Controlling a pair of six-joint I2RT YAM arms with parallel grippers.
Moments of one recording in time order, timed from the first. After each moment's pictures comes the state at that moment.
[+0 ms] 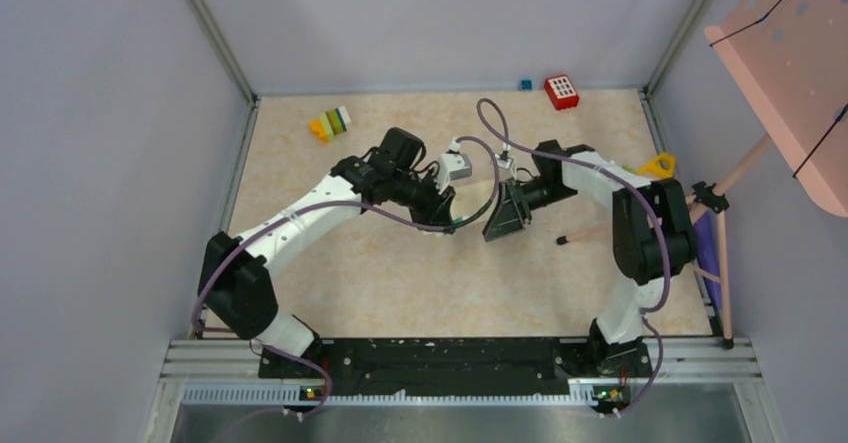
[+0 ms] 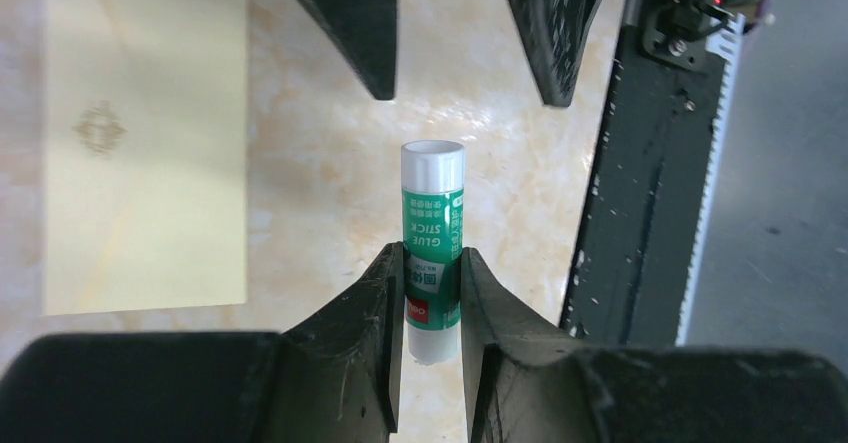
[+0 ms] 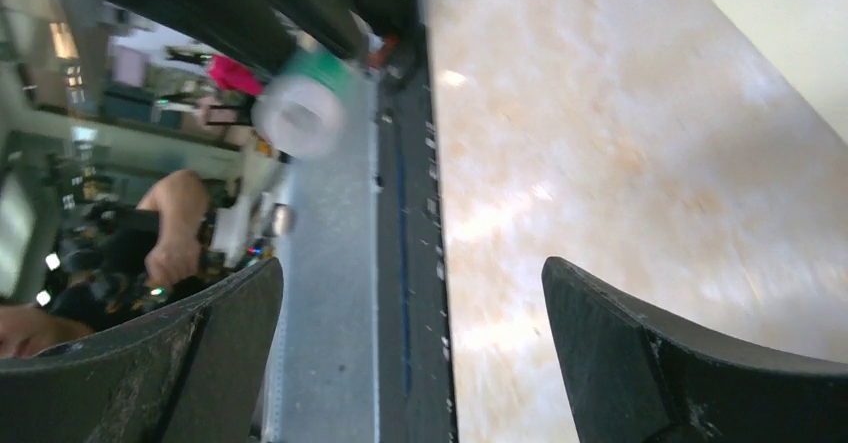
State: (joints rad) left arm -0.66 1.56 1.30 -0.65 0.72 0.27; right arm 0.27 1.84 1.25 -1.14 -1.41 -0.73
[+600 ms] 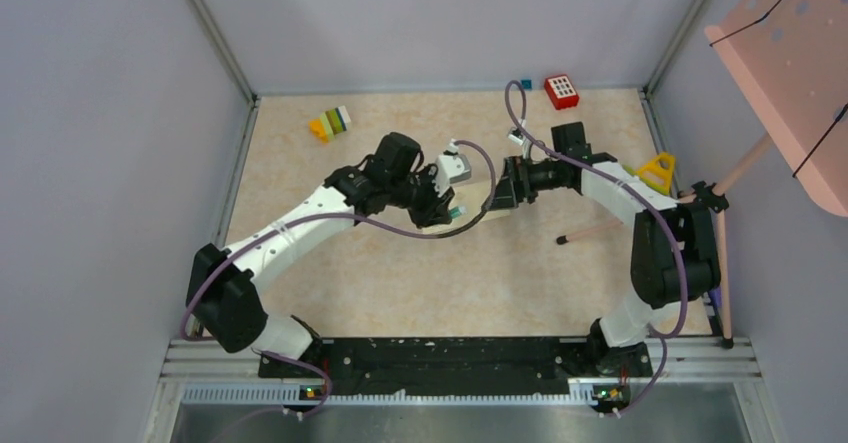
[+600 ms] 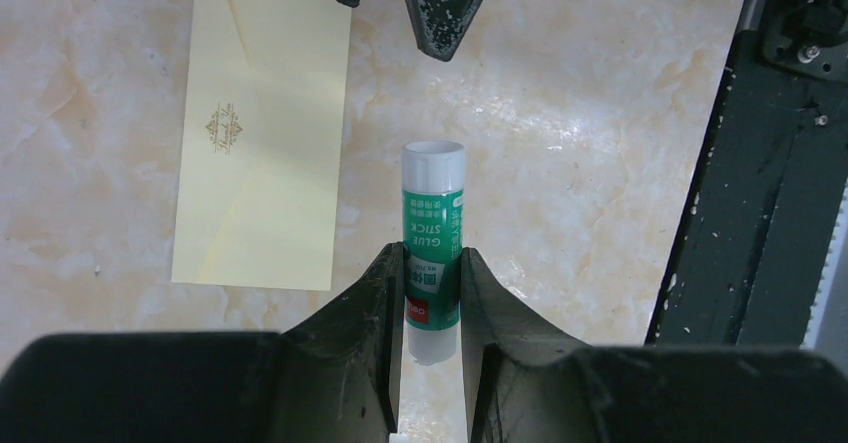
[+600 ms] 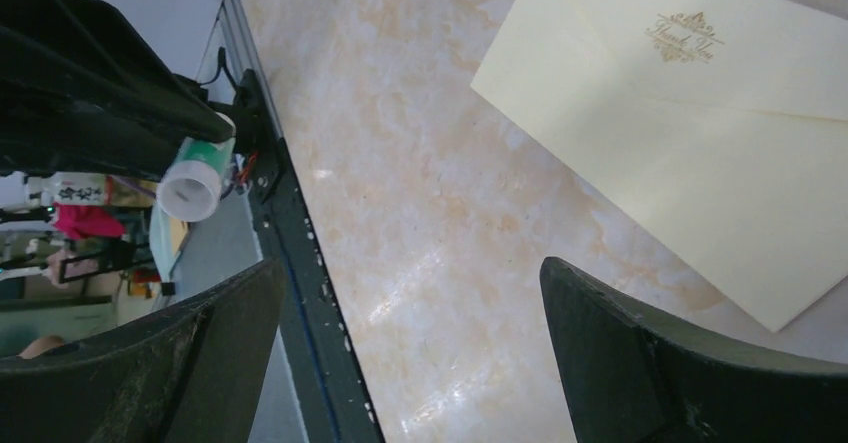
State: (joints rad) left arm -0.68 1.45 1.23 -0.53 0.51 0.29; right arm 0.22 1.62 1.08 -0.40 -1.04 -0.01
